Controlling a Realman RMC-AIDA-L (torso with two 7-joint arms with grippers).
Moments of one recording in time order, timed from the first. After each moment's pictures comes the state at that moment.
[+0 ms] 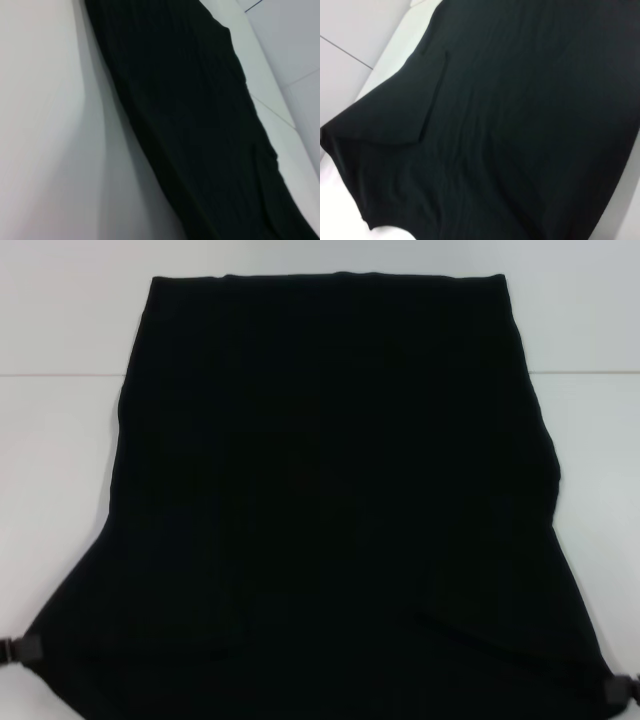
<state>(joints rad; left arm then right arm) -0.39 -2.05 -0.04 0.97 2.62 1.96 -2.02 0.42 1.91 -0.40 -0.52 -2.46 -1.69 1.80</state>
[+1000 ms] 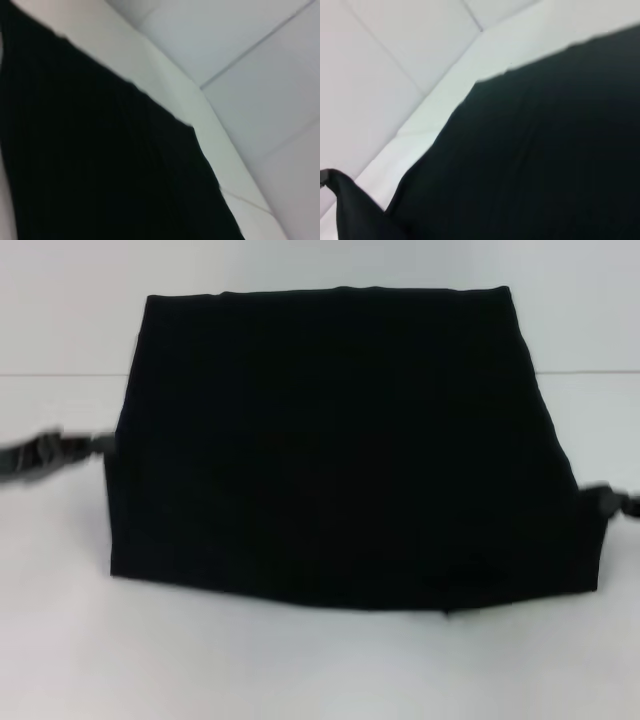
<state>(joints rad) -0.67 -1.95 -0.05 0.58 2.48 1.54 -2.01 0.57 1.91 -0.14 -0.50 -2.38 -1.55 1.71</state>
